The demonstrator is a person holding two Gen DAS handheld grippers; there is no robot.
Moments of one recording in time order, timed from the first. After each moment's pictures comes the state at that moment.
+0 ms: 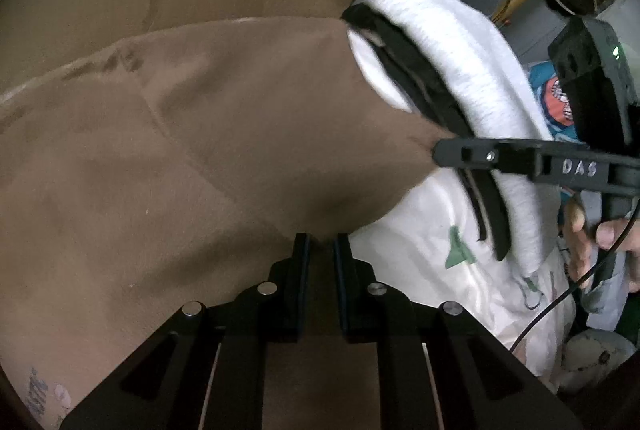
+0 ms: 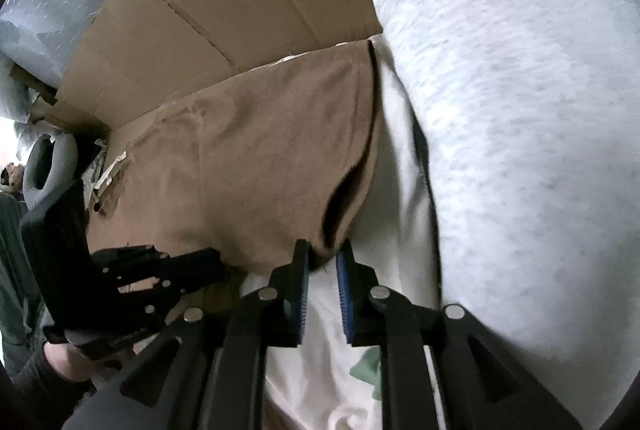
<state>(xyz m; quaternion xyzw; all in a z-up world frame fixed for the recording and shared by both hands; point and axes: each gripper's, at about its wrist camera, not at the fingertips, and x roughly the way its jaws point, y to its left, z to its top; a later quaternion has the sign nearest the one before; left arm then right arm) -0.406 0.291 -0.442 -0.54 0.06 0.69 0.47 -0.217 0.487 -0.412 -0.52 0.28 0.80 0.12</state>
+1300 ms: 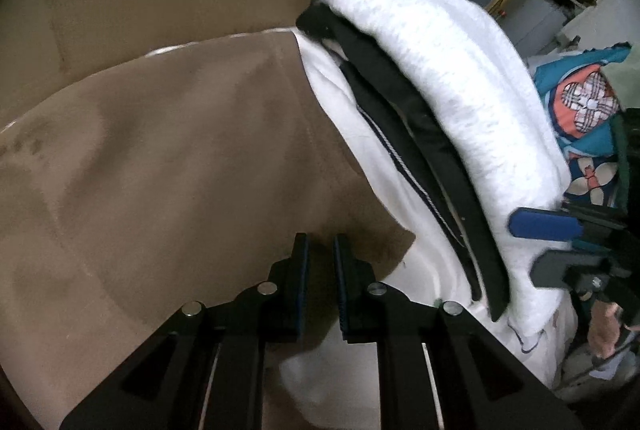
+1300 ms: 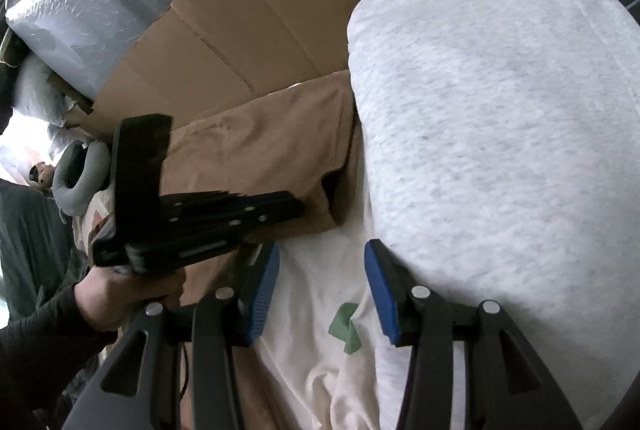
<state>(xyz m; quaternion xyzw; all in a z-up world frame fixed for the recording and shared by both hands) -0.414 0.367 -0.455 -0.55 0.08 0.68 0.48 -0.152 0.501 -0.386 -0.46 0.29 0.83 0.09</state>
